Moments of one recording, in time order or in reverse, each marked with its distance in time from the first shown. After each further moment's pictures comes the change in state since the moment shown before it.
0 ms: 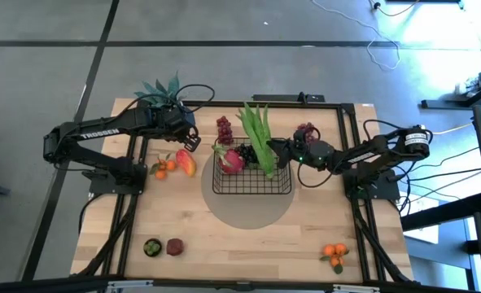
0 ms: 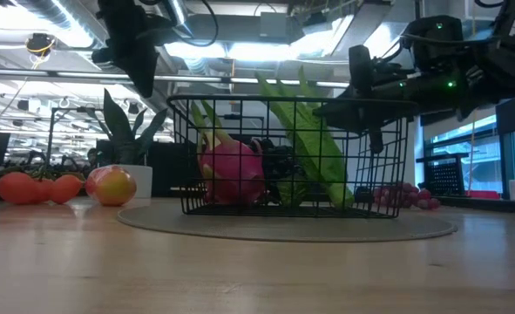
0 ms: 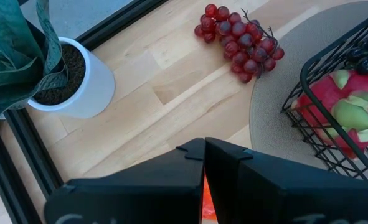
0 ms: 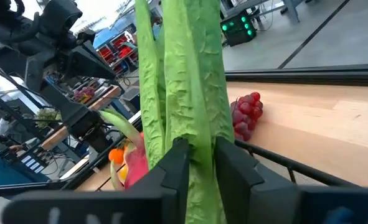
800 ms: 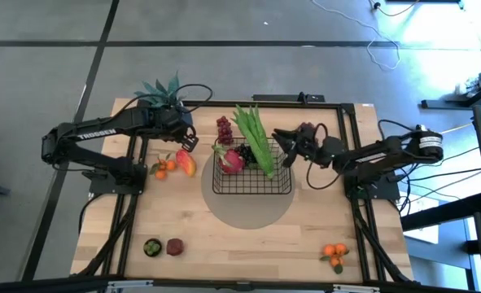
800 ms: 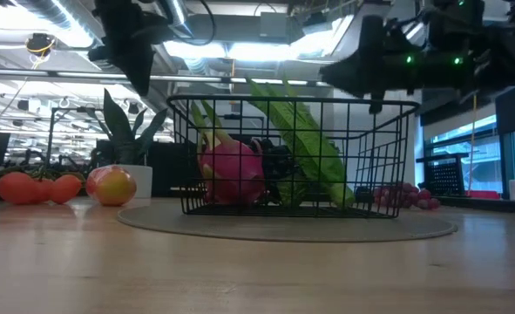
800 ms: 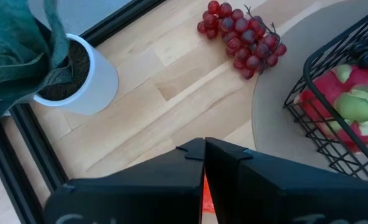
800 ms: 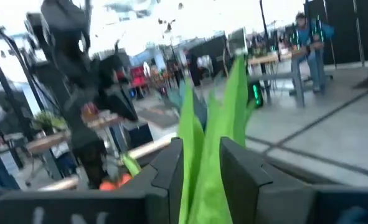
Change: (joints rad) left arm 0.000 -0.026 0.000 -0.027 0.002 -0.004; right arm 0.000 -0.155 0.000 0.091 0.009 -0.375
